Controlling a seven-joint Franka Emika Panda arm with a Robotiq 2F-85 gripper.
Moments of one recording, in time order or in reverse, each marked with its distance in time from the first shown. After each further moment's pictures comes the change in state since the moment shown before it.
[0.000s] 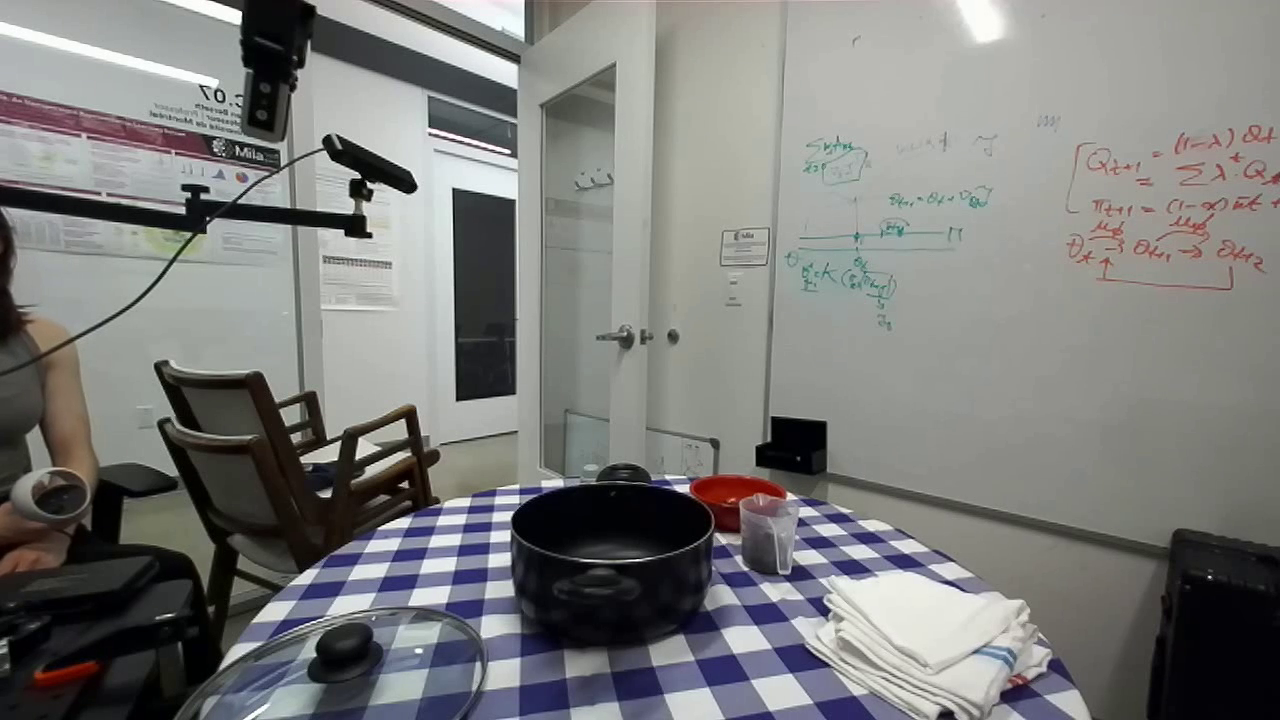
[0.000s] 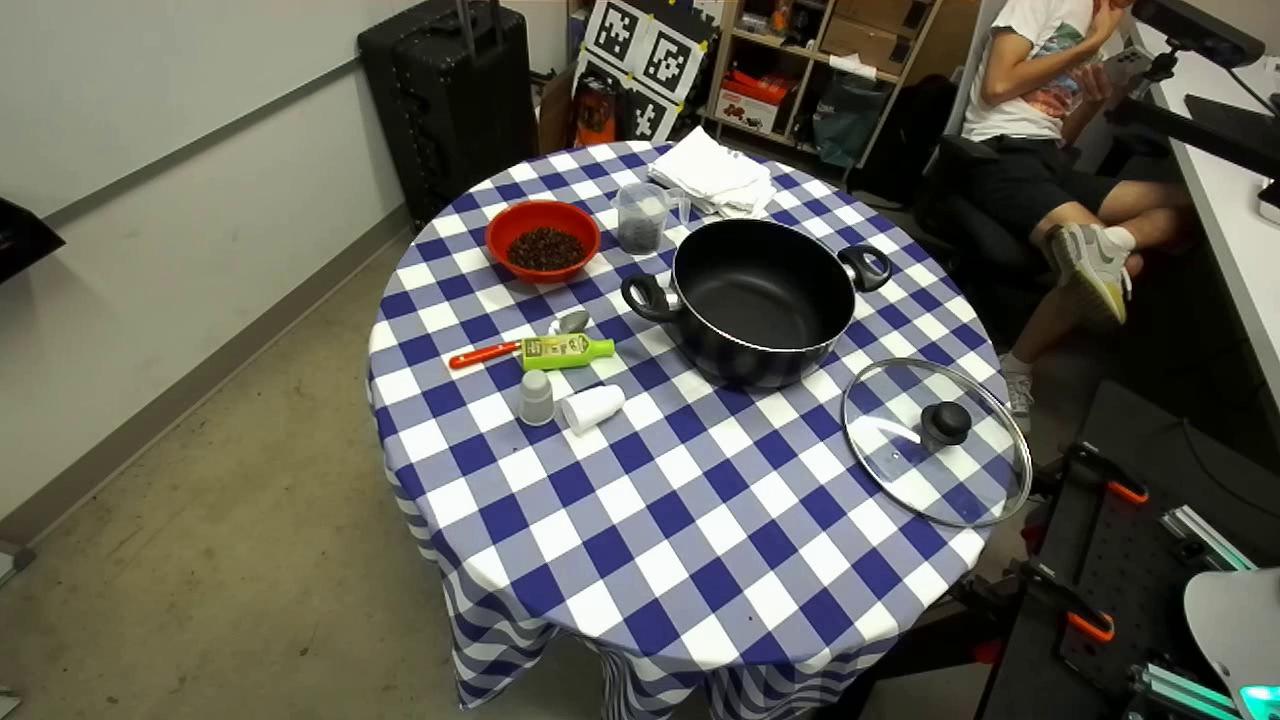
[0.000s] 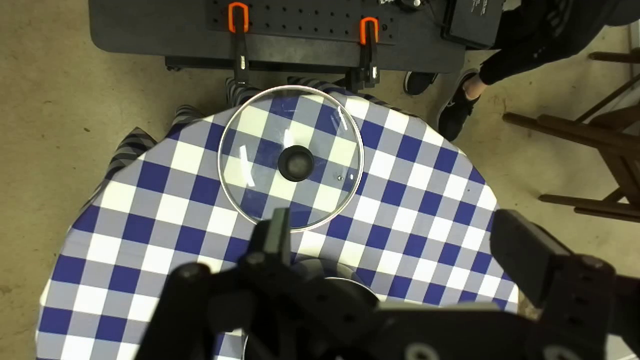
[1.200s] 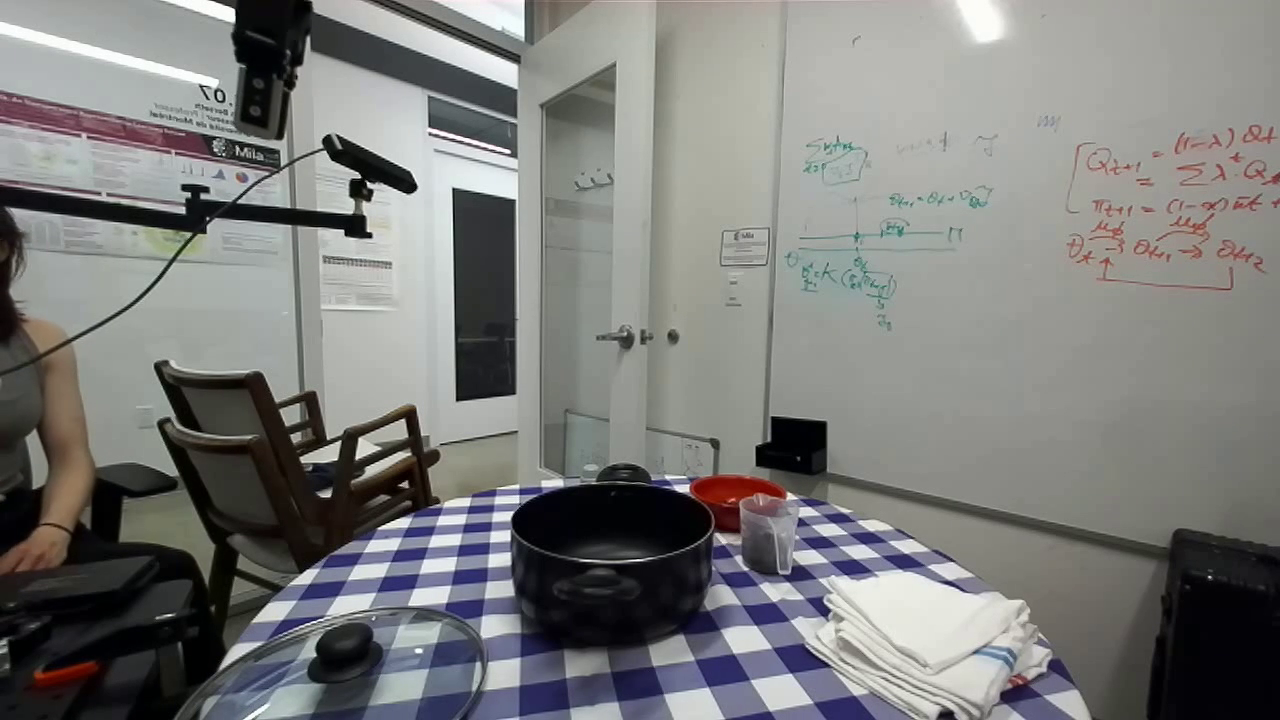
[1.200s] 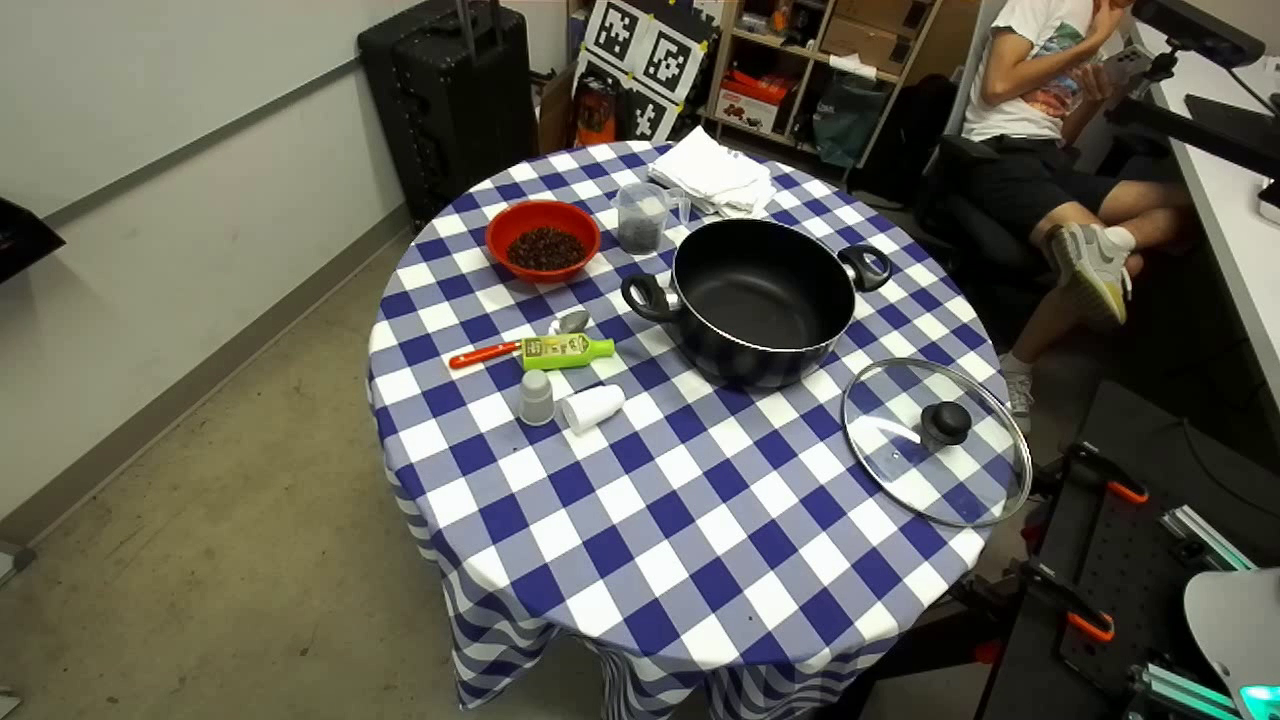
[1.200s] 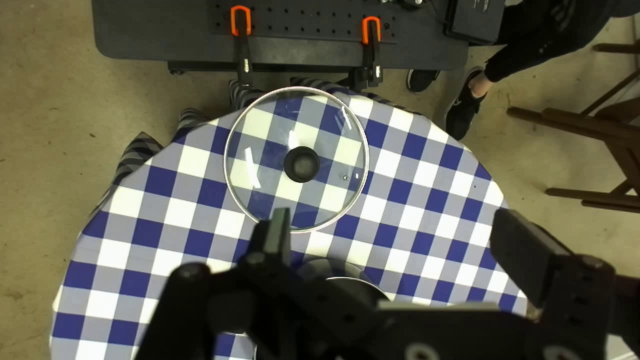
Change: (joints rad) arm -0.029 0.001 0.009 0.000 0.000 0.000 0.008
